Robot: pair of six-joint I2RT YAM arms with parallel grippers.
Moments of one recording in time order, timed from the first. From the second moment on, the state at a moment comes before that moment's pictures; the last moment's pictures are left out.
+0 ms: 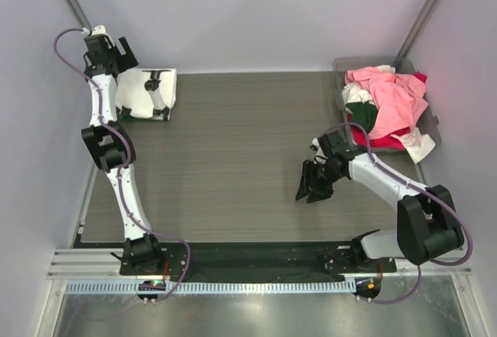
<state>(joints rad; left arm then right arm) 0.27 2.51 2.55 -0.47 0.11 -0.19 0.35 1.35 0.78 -0.73 -0.40 0.46</state>
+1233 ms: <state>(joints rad) 0.05 1.24 1.21 -0.60 0.25 -0.42 0.47 0.87 0.85 -0.95 -0.26 0.61</state>
